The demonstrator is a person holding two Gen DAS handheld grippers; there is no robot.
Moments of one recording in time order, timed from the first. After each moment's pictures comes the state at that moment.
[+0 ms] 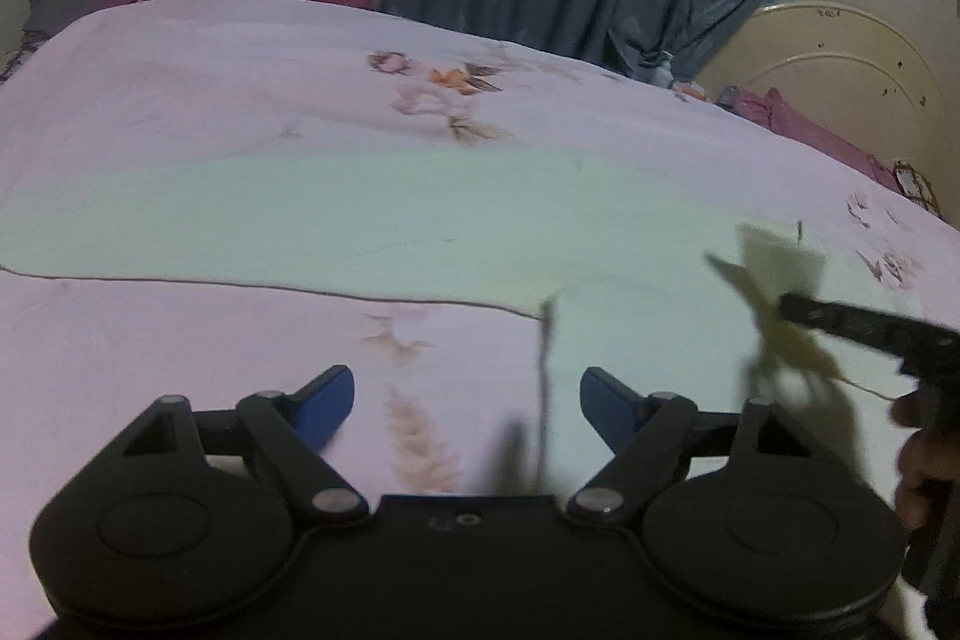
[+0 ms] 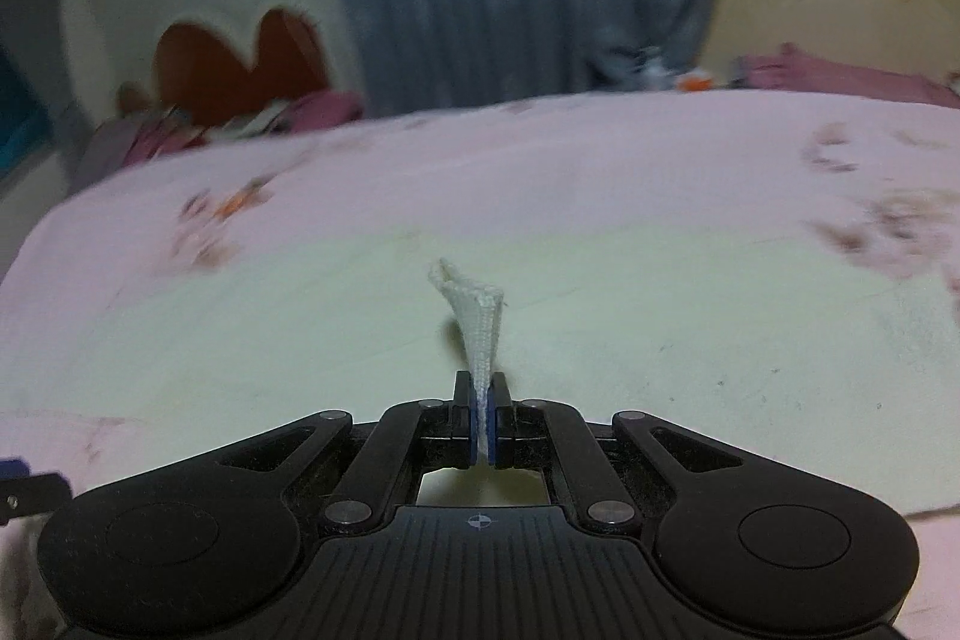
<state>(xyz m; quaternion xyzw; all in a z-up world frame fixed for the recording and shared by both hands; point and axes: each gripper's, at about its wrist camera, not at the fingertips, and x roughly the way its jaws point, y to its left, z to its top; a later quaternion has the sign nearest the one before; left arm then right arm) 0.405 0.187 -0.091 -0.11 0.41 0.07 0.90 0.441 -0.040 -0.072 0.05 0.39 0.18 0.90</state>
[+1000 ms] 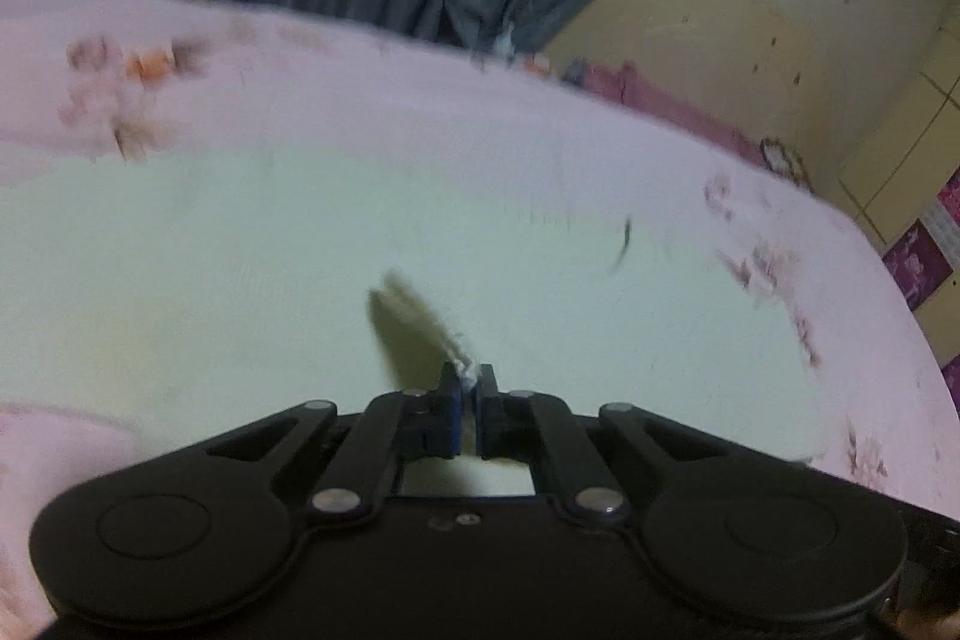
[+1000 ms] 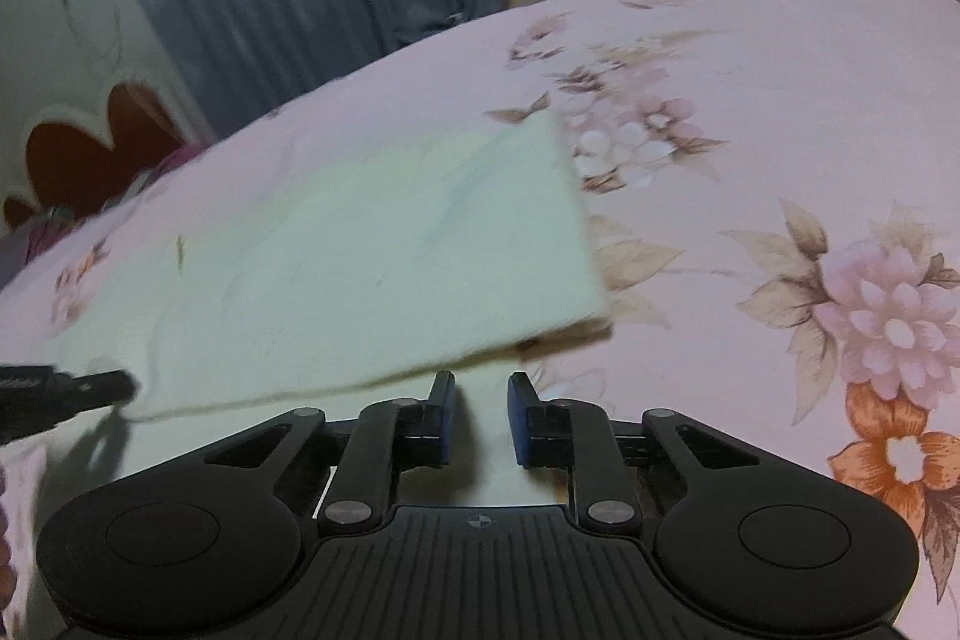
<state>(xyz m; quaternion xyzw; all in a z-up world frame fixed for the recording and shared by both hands) 0.511 0.097 -0.124 -0.15 0.40 -0.09 0.90 0.414 -0.225 -0.097 0.17 0.42 0.01 0.89</state>
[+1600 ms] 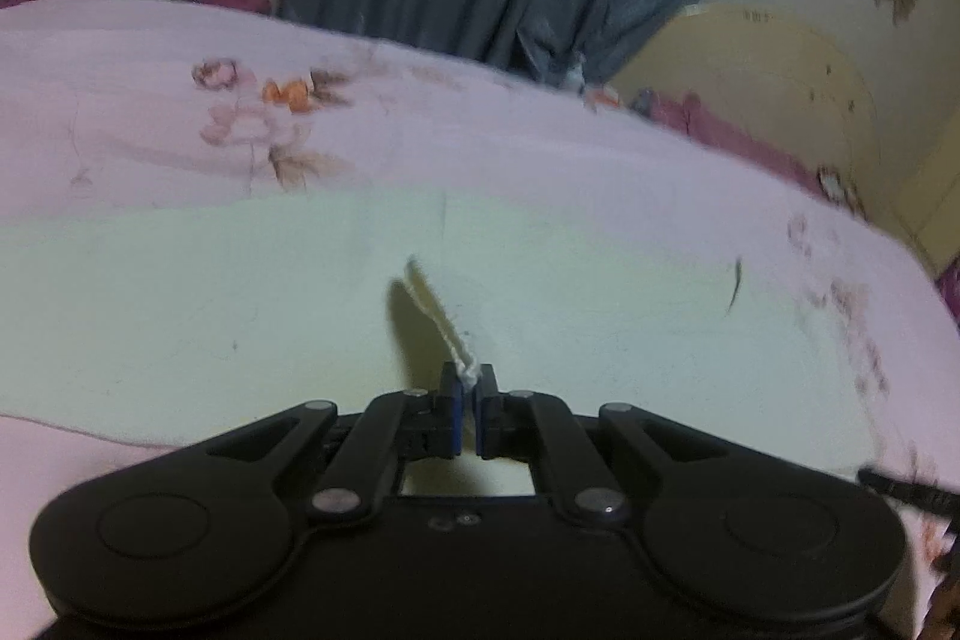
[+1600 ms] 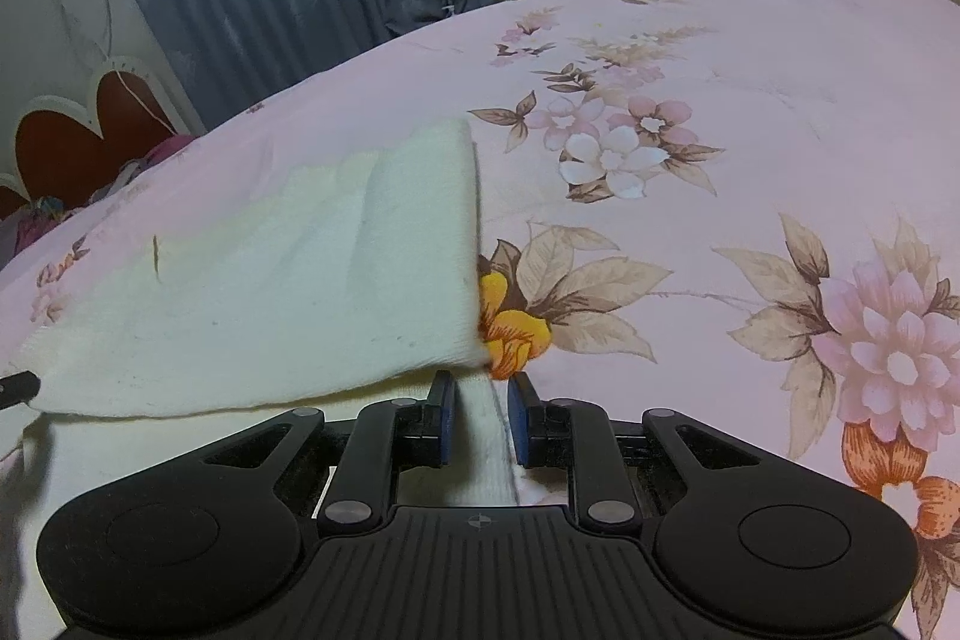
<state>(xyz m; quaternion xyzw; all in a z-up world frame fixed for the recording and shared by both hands) 0.505 0.158 -0.128 -0.13 0.41 -0.03 0.90 0.419 -0.226 -0.101 0.15 0.43 0.02 0.89</state>
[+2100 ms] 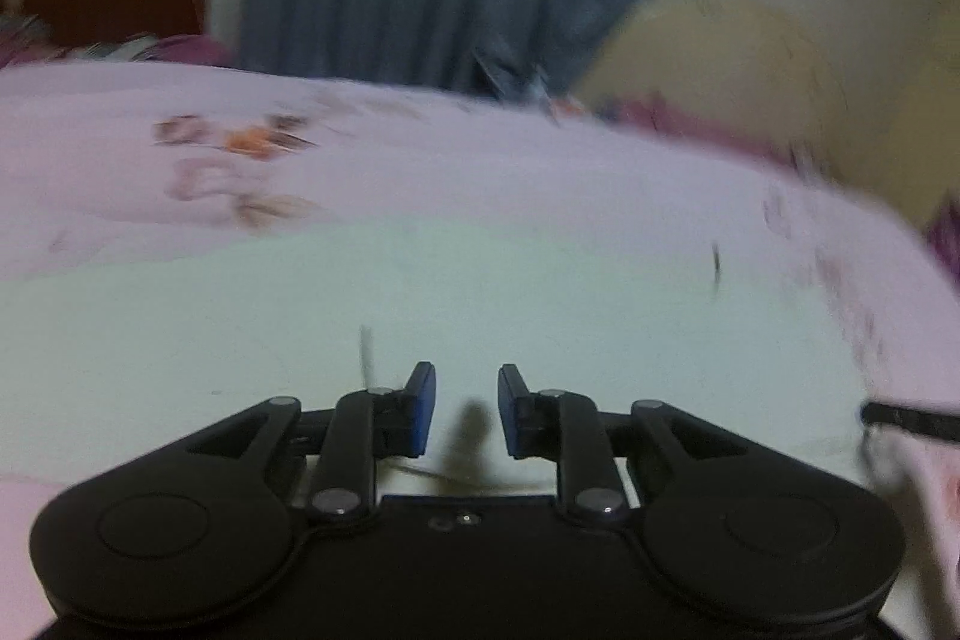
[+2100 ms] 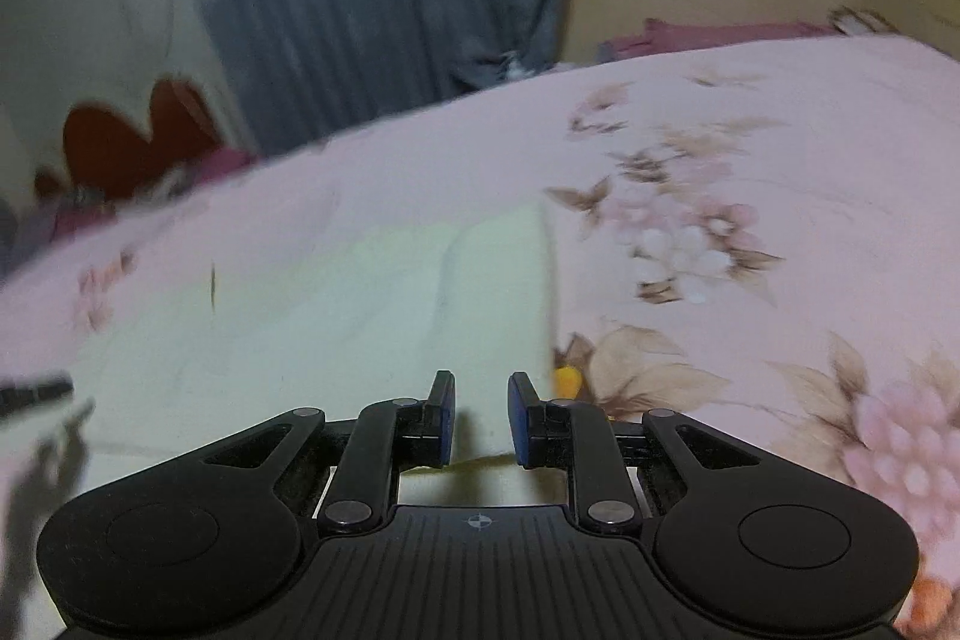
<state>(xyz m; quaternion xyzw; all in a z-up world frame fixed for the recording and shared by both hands) 0.506 0.141 -0.129 -0.06 0.38 -0.07 0.92 0.443 -0.204 -0.089 0.08 0.41 0.05 0.91</state>
